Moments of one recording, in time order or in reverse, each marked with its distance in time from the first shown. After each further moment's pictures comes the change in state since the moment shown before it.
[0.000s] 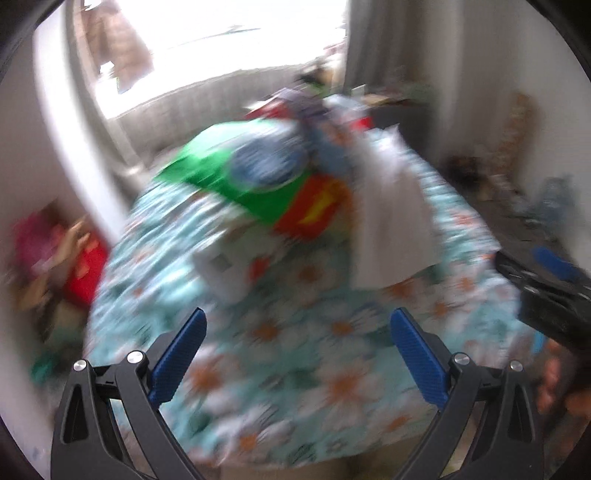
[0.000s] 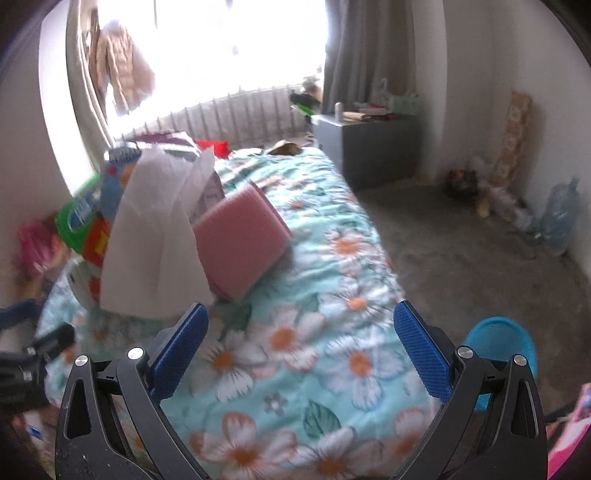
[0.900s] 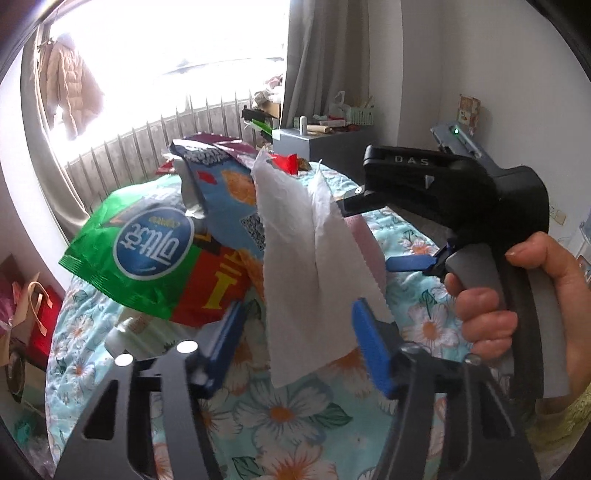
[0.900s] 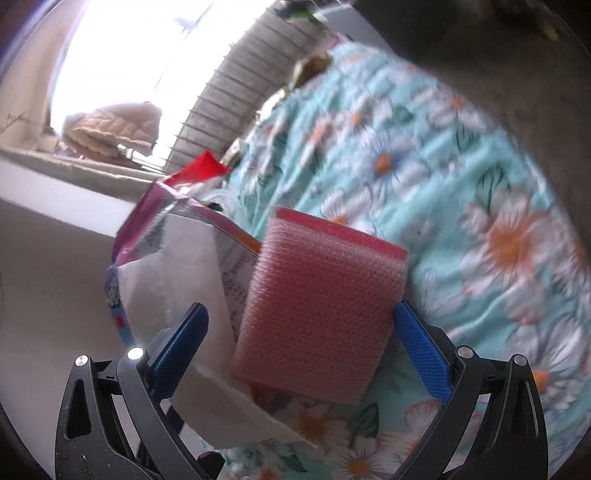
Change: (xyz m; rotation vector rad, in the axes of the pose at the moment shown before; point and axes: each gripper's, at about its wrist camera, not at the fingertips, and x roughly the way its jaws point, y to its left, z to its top) left arm 0.064 -0.040 0.019 0.134 0.013 -0.072; right arm 0.140 -0.012 0.062 0.513 0.426 0.471
